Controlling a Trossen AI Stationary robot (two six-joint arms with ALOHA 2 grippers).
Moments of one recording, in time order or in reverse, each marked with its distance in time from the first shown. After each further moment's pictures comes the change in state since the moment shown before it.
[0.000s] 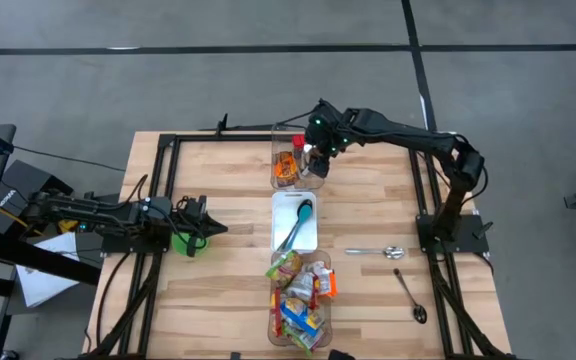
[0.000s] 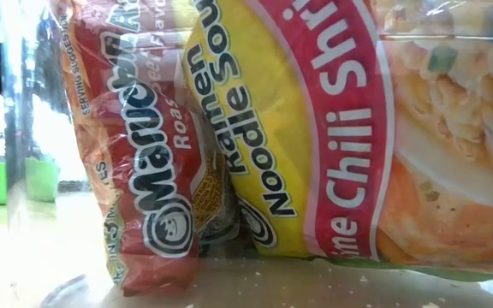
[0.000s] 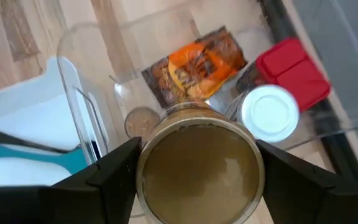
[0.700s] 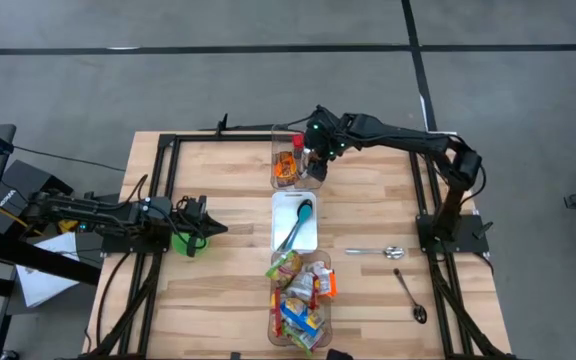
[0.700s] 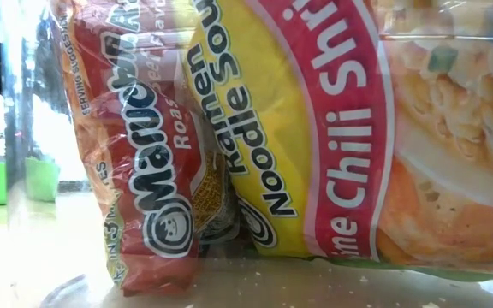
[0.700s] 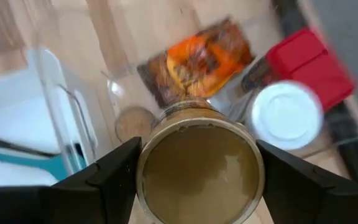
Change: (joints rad) left arm 0.000 0.000 0.000 0.000 0.000 0.000; right arm 0.001 0.024 -0.066 0.082 -0.002 -0.008
